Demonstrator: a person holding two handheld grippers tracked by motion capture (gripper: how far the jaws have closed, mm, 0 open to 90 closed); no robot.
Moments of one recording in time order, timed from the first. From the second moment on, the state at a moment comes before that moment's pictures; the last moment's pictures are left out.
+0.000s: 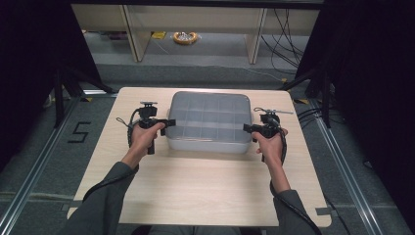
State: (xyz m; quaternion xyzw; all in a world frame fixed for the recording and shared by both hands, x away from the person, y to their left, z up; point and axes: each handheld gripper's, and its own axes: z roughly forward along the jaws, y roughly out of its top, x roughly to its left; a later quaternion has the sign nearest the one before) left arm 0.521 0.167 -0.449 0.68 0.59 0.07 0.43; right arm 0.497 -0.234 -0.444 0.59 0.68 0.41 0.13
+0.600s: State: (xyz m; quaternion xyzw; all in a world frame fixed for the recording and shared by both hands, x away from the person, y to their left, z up) left arm 0.467 0.189 -0.425 0.69 0.55 0.07 0.47; right arm 0.469 -0.254 -0.417 0.58 0.67 0.45 0.14
